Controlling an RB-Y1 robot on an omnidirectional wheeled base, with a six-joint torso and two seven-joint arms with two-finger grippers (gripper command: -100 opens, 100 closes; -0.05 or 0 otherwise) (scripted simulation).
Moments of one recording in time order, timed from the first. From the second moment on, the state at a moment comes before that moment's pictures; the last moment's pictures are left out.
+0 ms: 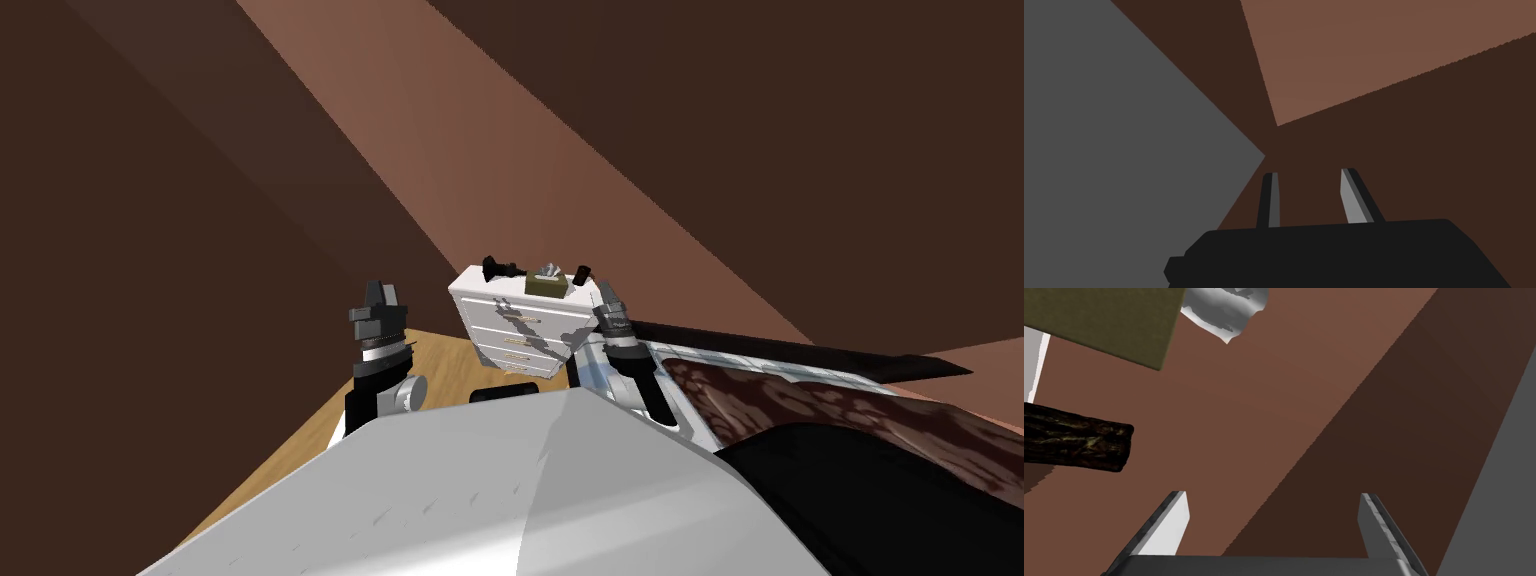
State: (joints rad) left arm 0.48 -0.02 -0.01 -2.25 0.02 -0.55 -0.17; right arm 0.62 -0.23 -0.20 -2.26 0.15 -0.46 -0.08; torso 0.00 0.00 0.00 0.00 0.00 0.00
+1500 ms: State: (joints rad) left arm 0.48 -0.02 -0.01 -2.25 0.02 -0.55 -0.17; right arm 0.74 -0.45 -0.55 -2.06 0.31 -0.10 0.10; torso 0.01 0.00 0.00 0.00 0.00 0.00
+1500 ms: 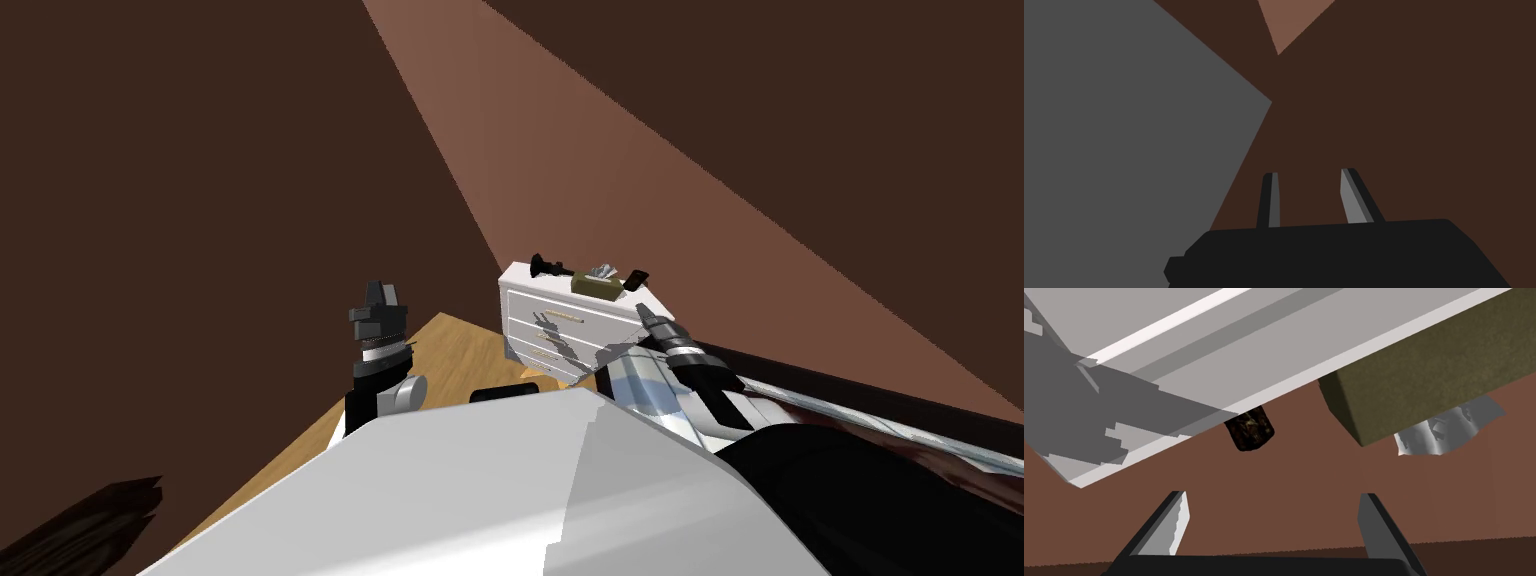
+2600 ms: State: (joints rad) left arm 0.48 -0.02 -0.01 -2.25 0.02 -0.55 -0.17; right arm 0.71 -0.58 -0.68 -1.88 0.41 0.16 0.19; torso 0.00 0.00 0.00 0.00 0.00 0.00
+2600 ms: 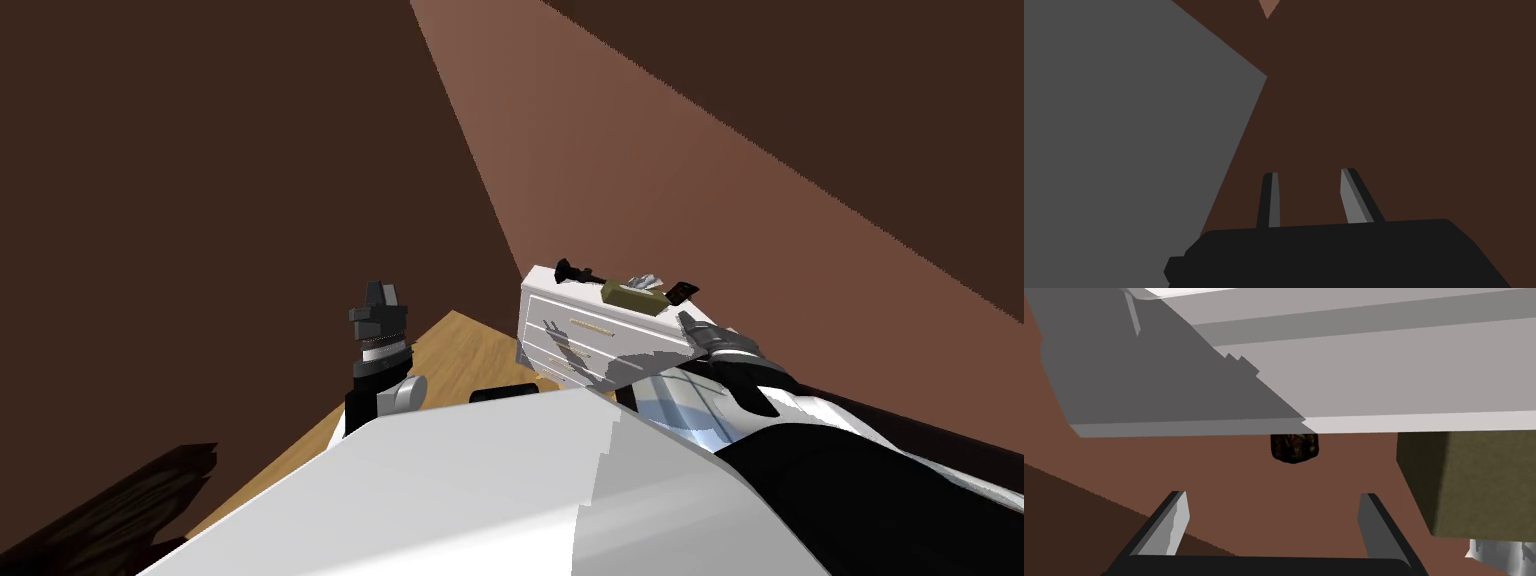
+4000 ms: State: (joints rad) left arm 0.48 -0.02 -0.01 -2.25 0.02 -0.55 -0.17; right arm 0.52 -0.71 -0.65 -1.64 0.51 0.31 0.20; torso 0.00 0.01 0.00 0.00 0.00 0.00
